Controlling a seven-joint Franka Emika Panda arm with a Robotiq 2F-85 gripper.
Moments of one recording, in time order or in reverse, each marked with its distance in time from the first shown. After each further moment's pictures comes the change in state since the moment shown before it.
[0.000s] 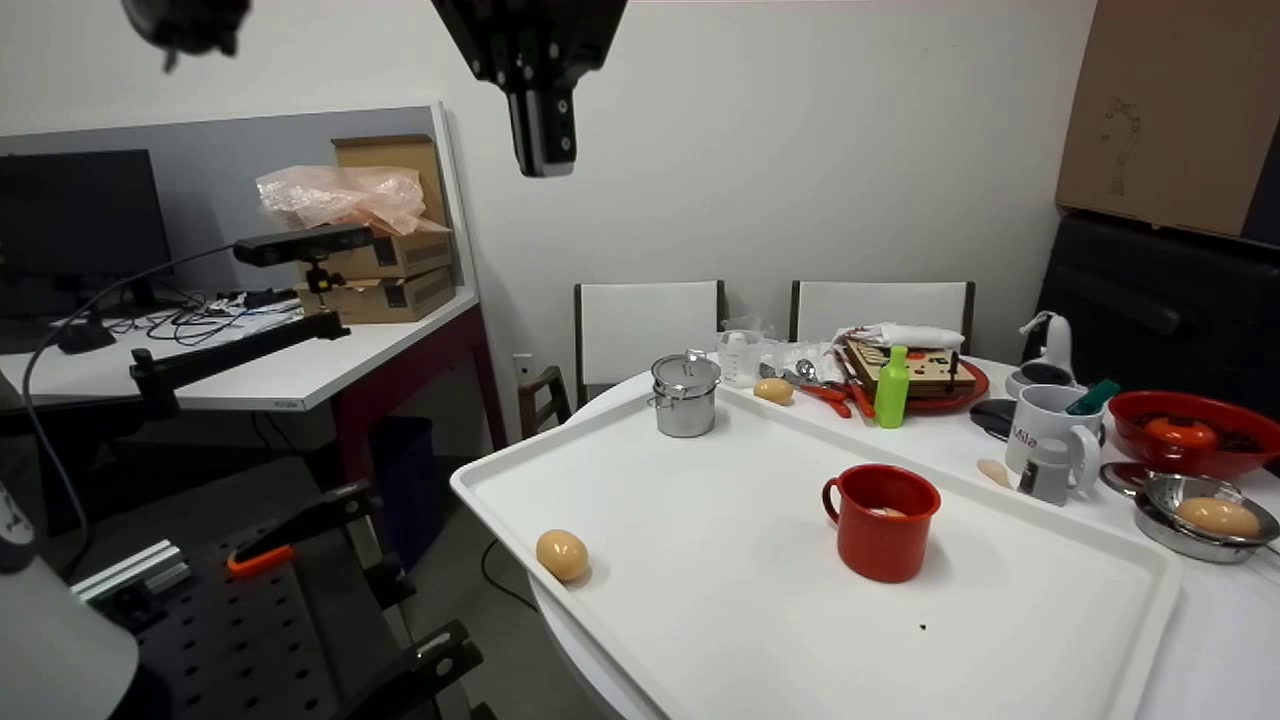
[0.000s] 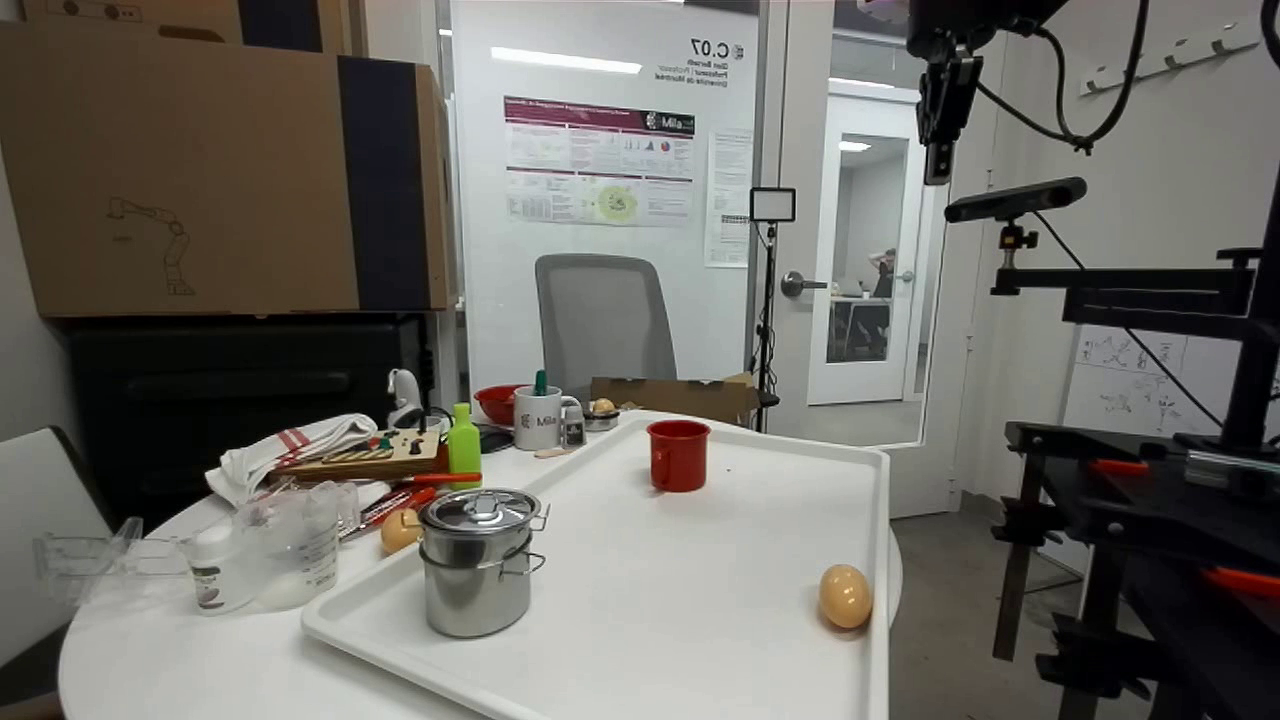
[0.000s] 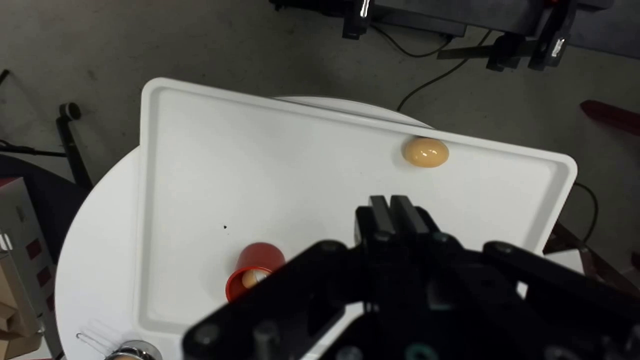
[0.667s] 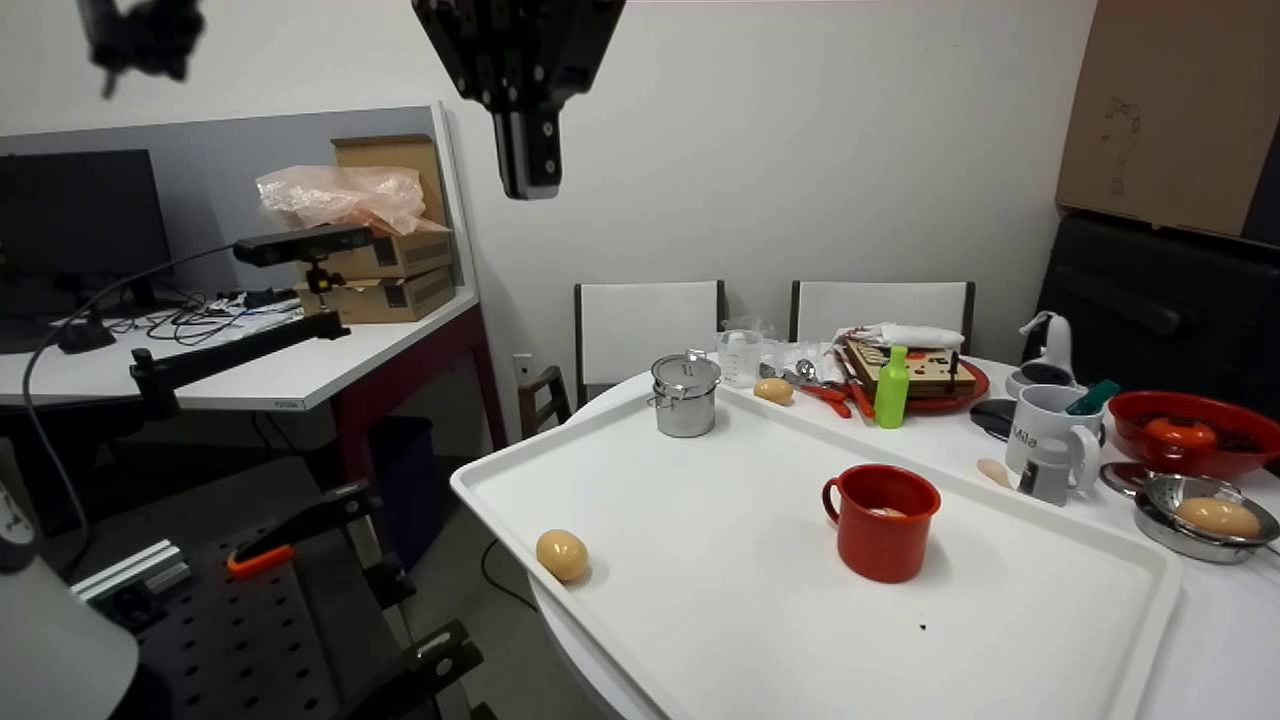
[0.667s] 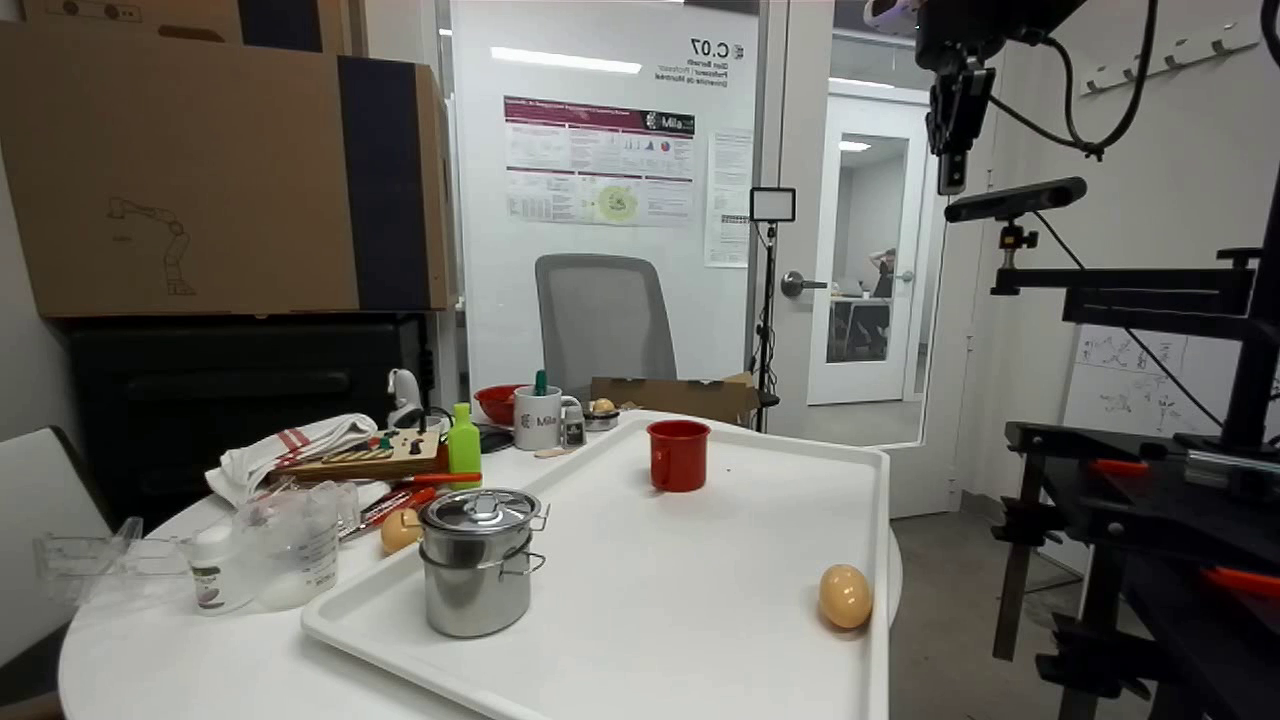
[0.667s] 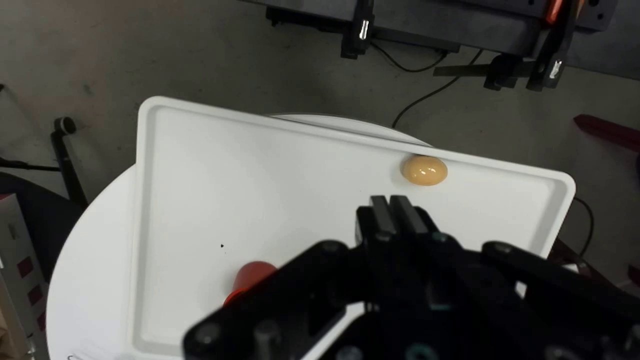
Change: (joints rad) arm -0.008 0.000 -0.020 -0.015 -0.018 -0.017 -0.017
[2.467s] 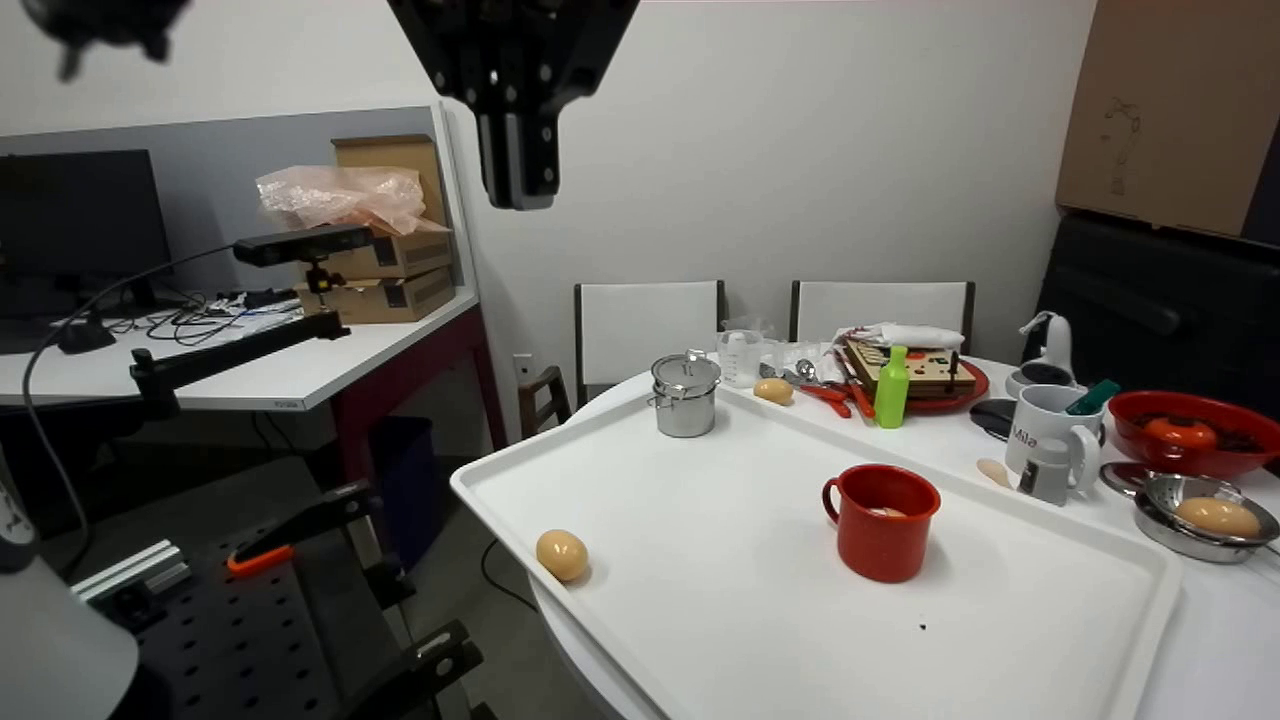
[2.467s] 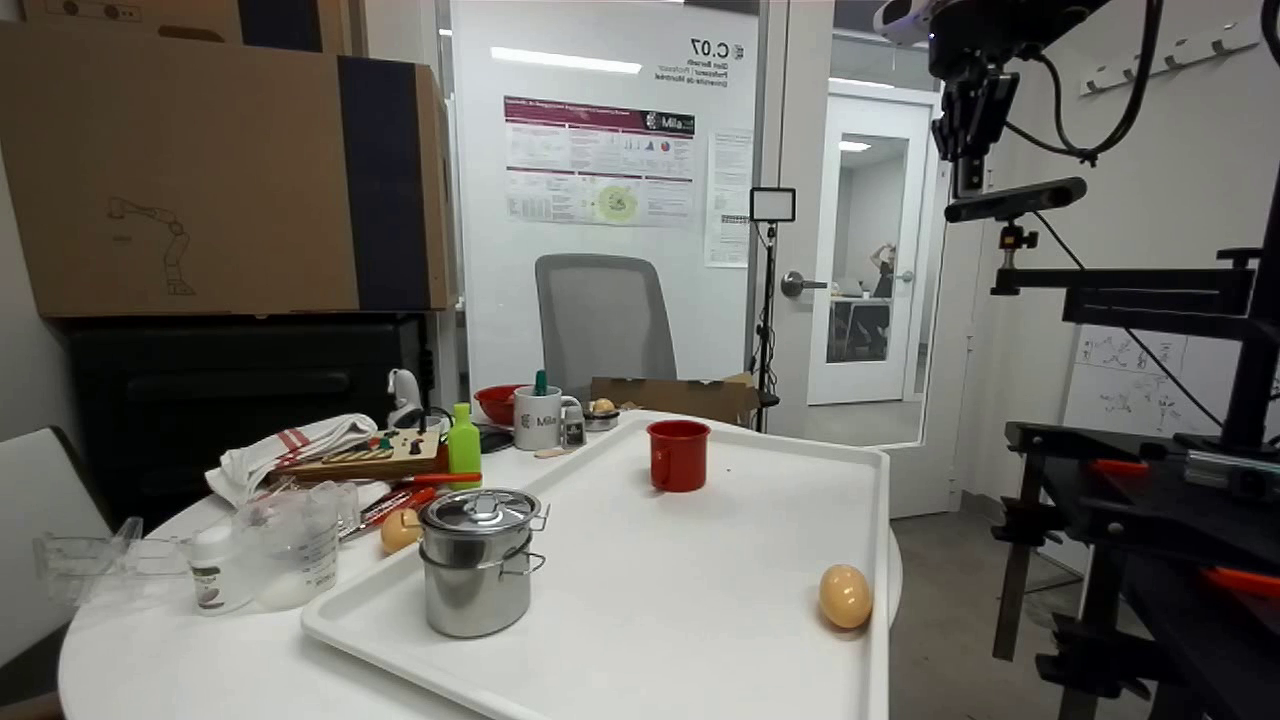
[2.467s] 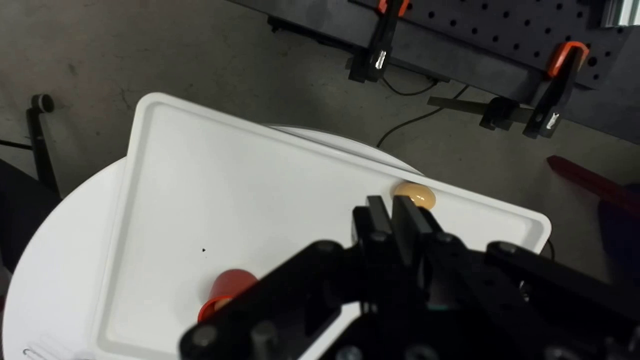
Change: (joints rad) arm -0.010 -0.006 -0.063 0.006 -0.030 -0.036 -0.175
